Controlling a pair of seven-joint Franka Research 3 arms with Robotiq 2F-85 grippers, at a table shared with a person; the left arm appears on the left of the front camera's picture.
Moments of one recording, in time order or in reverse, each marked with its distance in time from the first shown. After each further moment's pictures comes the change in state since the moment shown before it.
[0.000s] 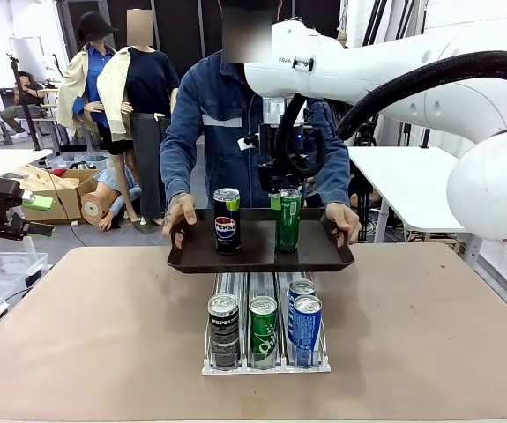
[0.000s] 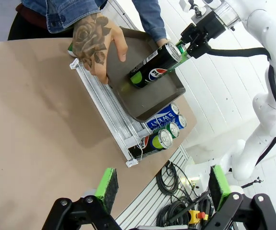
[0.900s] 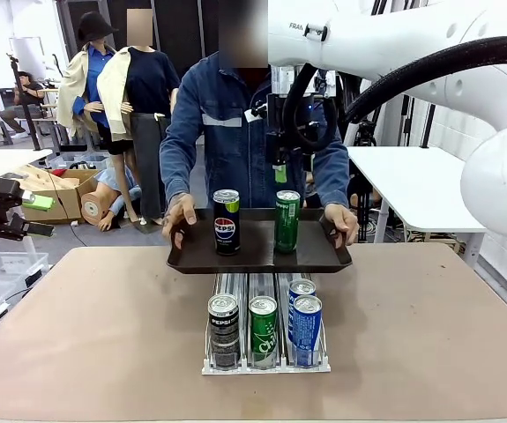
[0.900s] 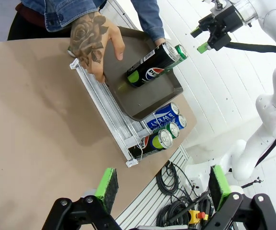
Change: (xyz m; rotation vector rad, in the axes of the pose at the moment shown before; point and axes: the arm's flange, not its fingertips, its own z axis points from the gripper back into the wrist) left arm 0.000 0.000 0.000 0.000 0.000 0.000; right arm -0.025 0.000 0.056 -0.068 -0.050 -0.003
